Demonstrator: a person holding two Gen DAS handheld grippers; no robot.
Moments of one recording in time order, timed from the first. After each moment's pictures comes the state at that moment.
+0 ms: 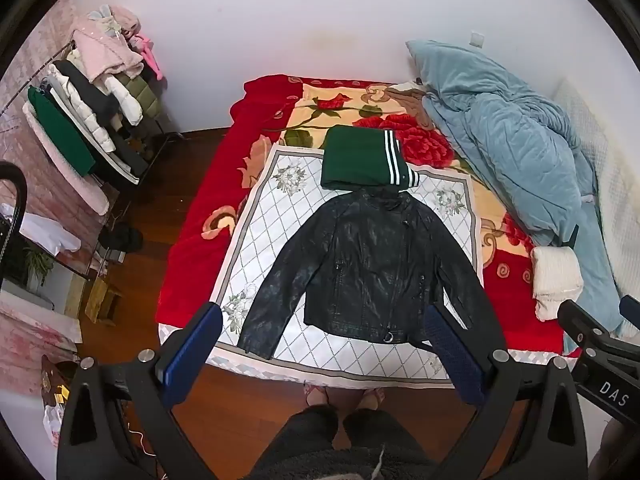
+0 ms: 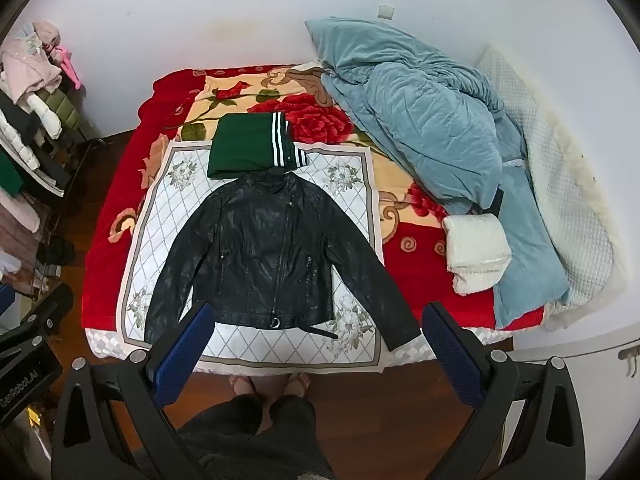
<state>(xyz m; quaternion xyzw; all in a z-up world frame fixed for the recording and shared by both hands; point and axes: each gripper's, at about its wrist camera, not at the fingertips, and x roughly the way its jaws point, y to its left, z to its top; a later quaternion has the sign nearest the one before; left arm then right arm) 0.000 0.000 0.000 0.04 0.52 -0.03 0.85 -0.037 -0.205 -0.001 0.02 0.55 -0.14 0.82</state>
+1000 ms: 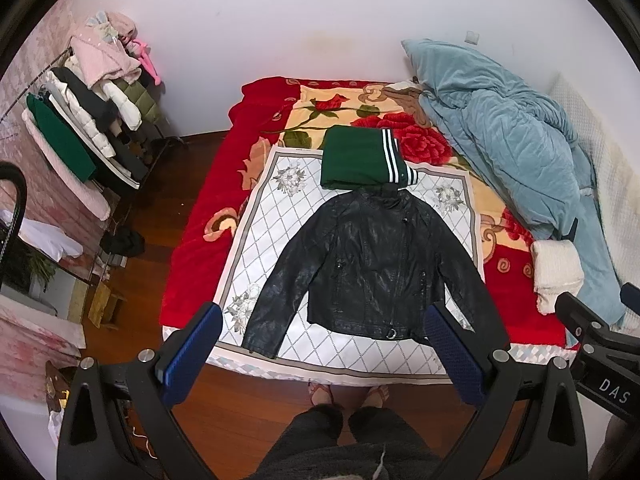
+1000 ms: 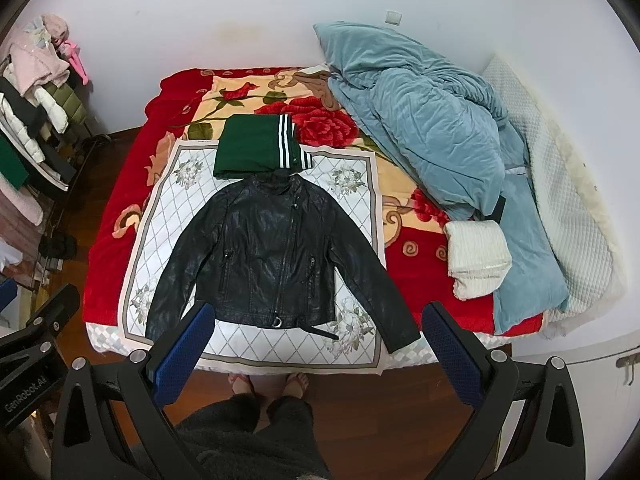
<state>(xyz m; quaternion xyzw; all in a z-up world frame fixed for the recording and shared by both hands) 0.001 -0.012 0.010 0.05 0.52 -0.03 0.85 -0.043 -0.195 0.004 0.01 0.54 -0.14 0.83</state>
